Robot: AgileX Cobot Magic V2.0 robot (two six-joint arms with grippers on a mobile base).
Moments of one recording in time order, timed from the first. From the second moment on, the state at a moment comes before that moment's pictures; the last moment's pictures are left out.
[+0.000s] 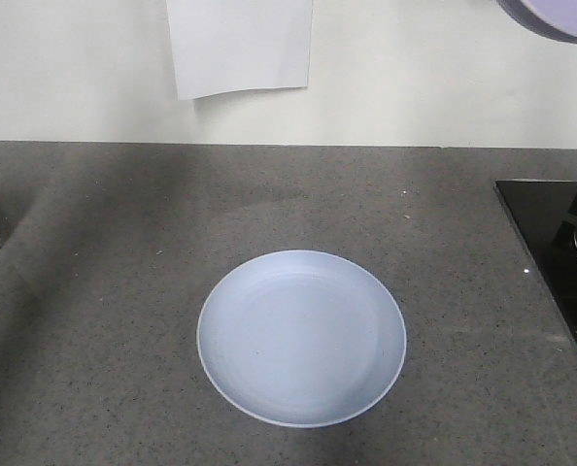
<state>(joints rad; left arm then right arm) -0.05 1.25 -1.67 -0.42 1.07 0.17 -0.04 1.22 -1.77 0.29 1.09 -0.17</state>
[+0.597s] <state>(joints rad) -0.05 1.25 -1.67 -0.42 1.07 0.17 -0.04 1.22 -1.77 0.29 1.09 -0.17</state>
